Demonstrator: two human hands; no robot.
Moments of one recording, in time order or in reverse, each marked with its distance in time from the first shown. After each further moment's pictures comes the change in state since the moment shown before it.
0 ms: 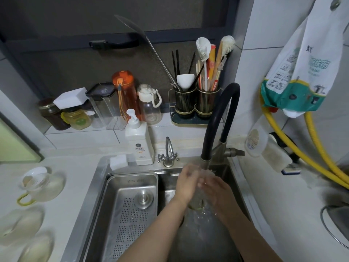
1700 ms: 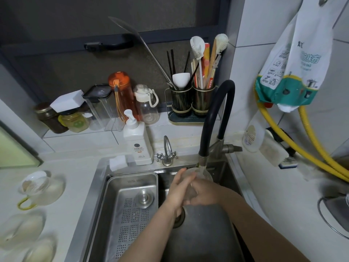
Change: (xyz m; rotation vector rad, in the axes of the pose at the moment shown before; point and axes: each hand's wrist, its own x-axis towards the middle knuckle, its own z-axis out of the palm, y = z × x) left_hand -0.017 -0.019 -0.019 -0.317 -0.013 -0.243; right_hand -0.006 -0.037 0.045 -1.410 -0.577 -0.149
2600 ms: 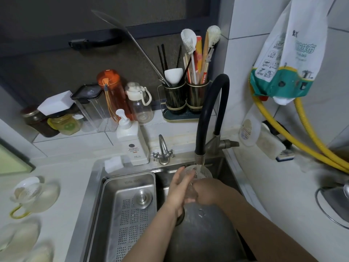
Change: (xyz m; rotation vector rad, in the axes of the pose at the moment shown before) left_hand 0.005 -0.003 0.003 0.050 -0.037 -0.024; right_hand 0.007 0.015 0.006 -0.273 -0.005 0.270
